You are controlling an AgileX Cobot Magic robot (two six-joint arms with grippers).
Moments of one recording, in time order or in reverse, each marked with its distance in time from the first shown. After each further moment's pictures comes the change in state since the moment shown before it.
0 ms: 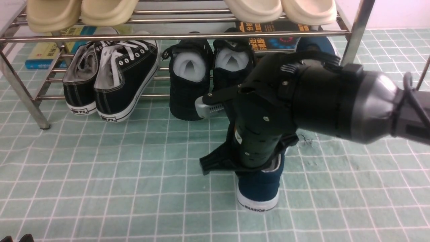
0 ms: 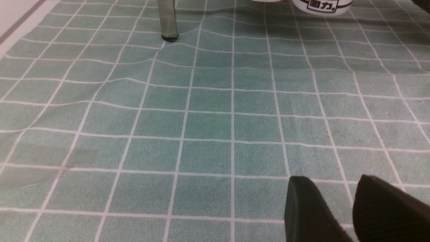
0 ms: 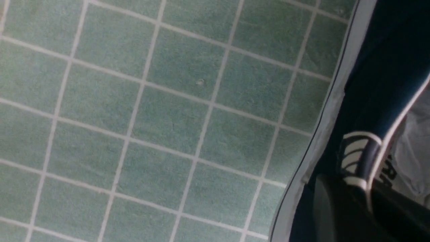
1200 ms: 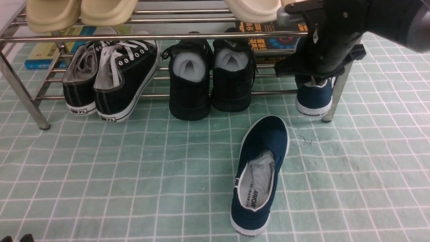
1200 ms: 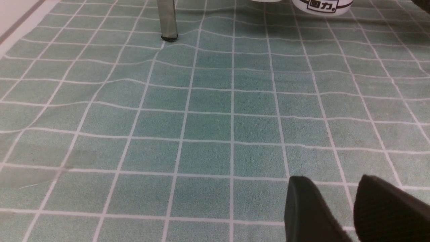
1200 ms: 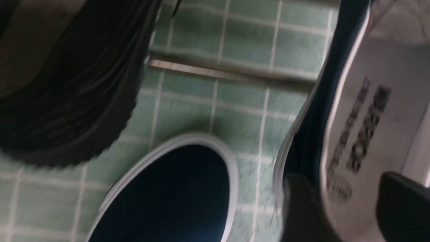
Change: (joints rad) right arm -0.434 0.076 -0.253 -0.073 -0.041 -0.272; left arm 0.000 0.000 0.000 0.000 0.000 0.000
